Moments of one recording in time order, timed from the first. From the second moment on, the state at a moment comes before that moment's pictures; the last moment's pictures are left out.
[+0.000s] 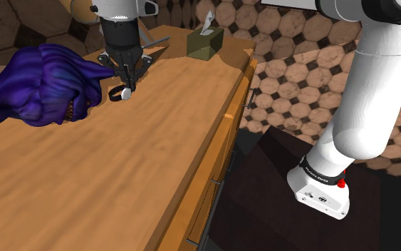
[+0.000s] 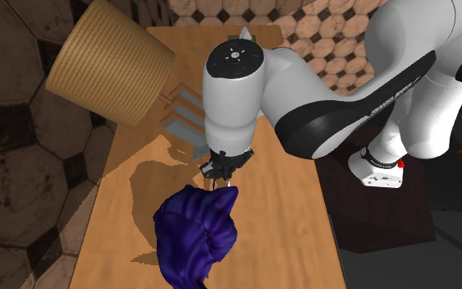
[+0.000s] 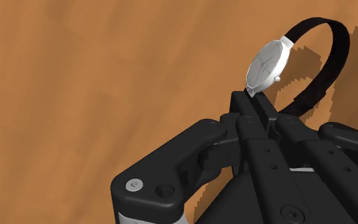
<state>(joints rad) 0.04 0.27 0.64 -1.51 -0.17 1.78 1.47</state>
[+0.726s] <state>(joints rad) 0.06 0.29 0.64 -1.39 -0.17 1.68 1.47</state>
